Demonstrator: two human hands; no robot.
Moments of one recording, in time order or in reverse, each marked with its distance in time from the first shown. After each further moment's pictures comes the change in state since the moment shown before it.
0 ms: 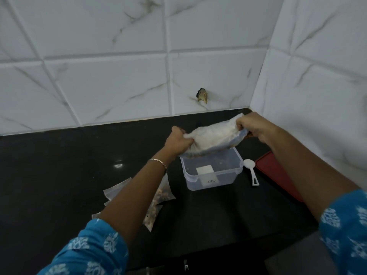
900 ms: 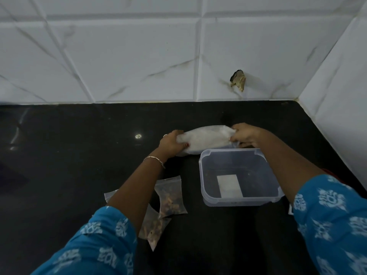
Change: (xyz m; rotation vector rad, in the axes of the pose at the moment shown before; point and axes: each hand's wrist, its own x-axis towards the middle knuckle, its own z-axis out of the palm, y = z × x) left_hand 0.086 -0.118 -0.020 0.191 -0.040 -0.207; right_hand 0.122 0.018 0.115 -0.350 -0.464 0.079
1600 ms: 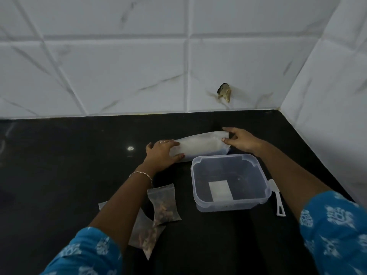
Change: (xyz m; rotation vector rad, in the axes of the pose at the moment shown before) left_hand -0.020 -0.004 -0.008 0.407 0.066 0.222; right_hand -0.027 0.019 -0.019 -0.060 0.102 -0.243
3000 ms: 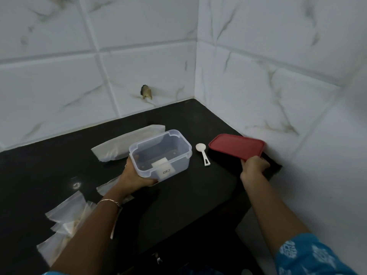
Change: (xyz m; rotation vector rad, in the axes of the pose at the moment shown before) left_hand -0.101 0.066 0.051 -0.764 -0.167 0.297; right_hand -0.233 0.136 0.023 1.615 1.445 0.497
